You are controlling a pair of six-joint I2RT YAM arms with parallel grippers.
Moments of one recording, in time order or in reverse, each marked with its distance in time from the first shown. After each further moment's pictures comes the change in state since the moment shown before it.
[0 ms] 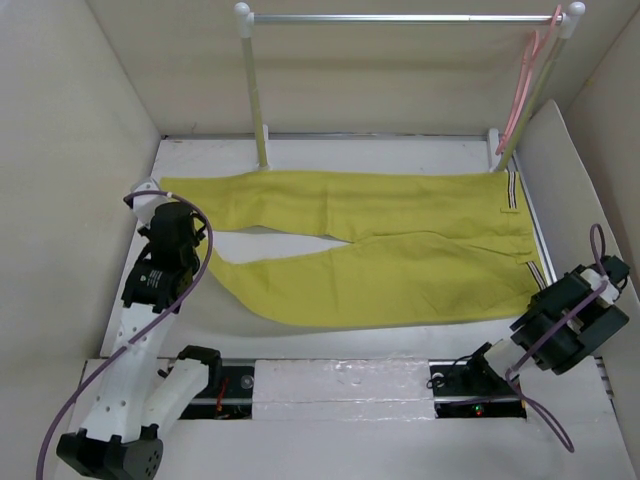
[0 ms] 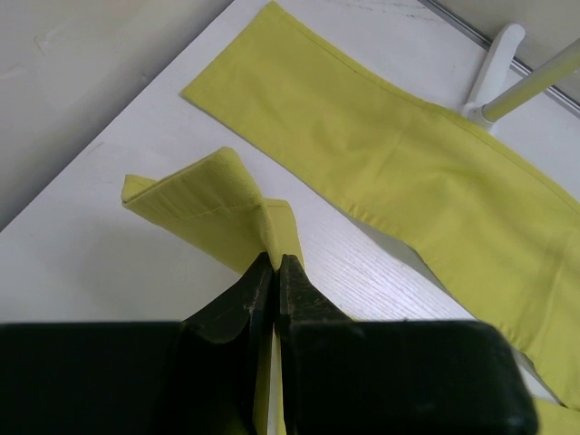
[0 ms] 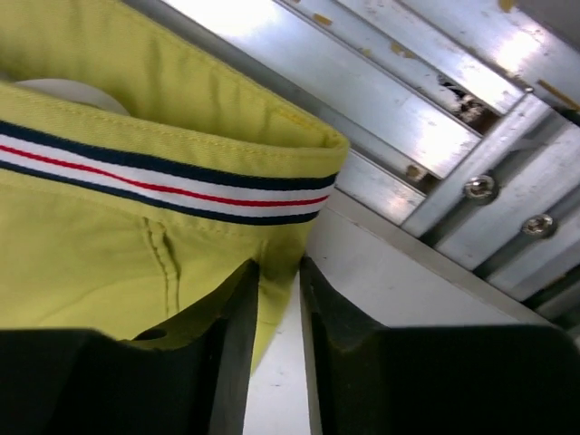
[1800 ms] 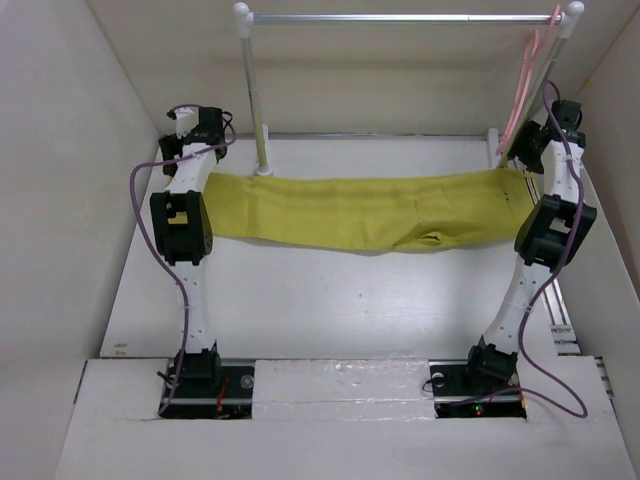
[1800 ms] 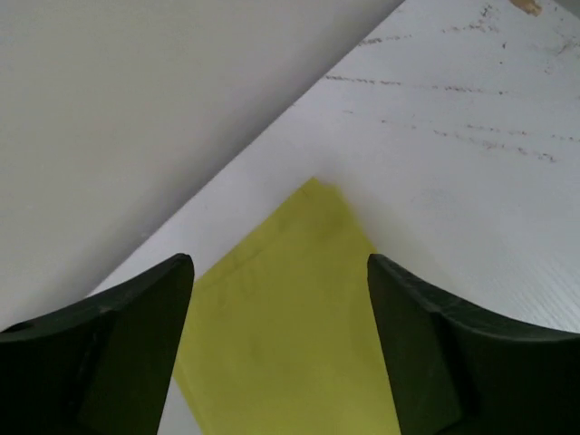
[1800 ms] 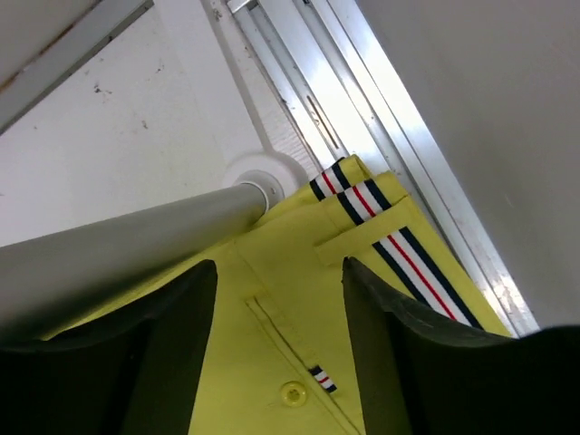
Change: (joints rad) left arm 0.188 1.530 1.120 0.059 -0.341 0.160; right arm 0.582 0.922 1.534 -0.204 0.094 0.097
